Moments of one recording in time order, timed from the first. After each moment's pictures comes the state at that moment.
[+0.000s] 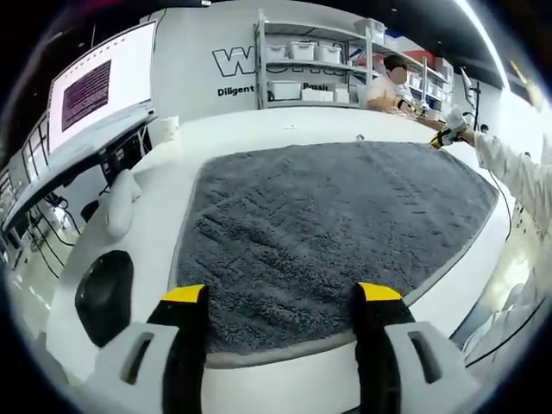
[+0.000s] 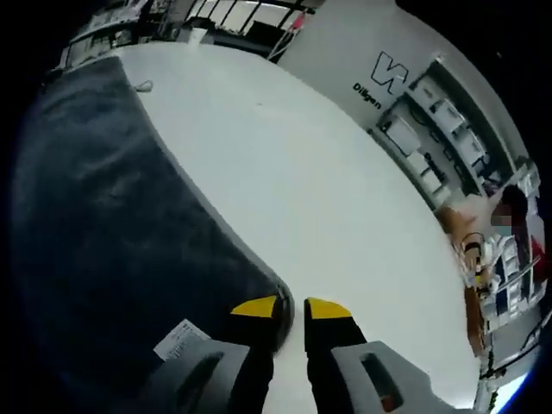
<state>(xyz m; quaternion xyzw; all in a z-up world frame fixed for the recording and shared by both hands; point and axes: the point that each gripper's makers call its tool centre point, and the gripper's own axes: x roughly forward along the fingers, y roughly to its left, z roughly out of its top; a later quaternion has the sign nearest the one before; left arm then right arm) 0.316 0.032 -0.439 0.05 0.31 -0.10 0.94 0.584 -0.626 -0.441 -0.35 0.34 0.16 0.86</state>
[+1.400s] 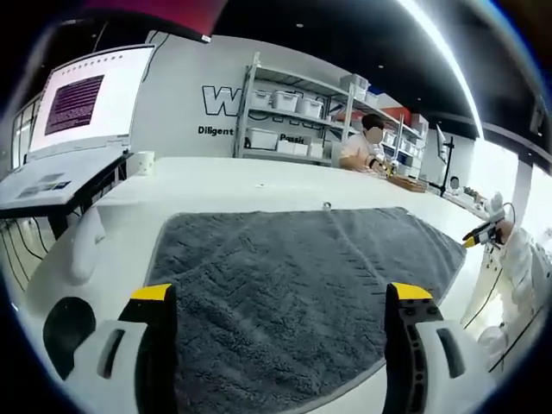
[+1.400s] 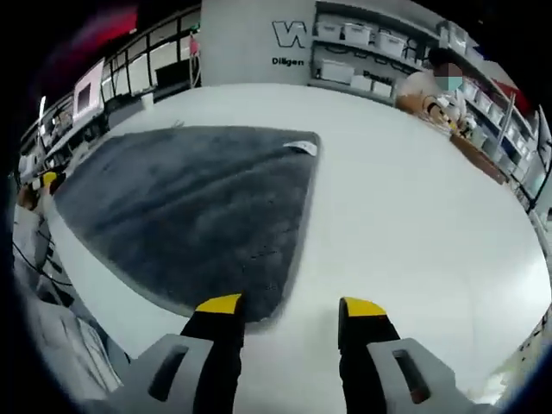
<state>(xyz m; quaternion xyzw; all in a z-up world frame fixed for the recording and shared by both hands) 0.353 -0.015 -0.384 -0.04 0.19 -0.18 0.96 0.291 -0.639 -0.442 -0.07 0.41 0.06 0.91</state>
